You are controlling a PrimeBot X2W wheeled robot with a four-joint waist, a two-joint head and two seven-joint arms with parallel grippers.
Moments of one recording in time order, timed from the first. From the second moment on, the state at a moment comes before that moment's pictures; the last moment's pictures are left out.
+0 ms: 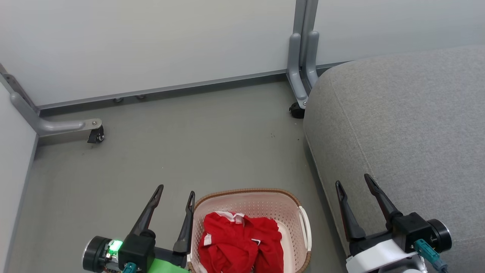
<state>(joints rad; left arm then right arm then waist) 0.06 0.05 -0.21 0.06 -0.03 -0.12 -0.26 0.07 -0.05 0.12 0.05 0.04 0.13 -0.26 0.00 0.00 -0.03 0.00</state>
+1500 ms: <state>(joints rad) -0.70 0.18 -0.83 0.86 -0.03 -0.13 -0.26 -0.32 -0.05 -0.14 -0.18 0.12 0.13 -0.26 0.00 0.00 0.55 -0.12</state>
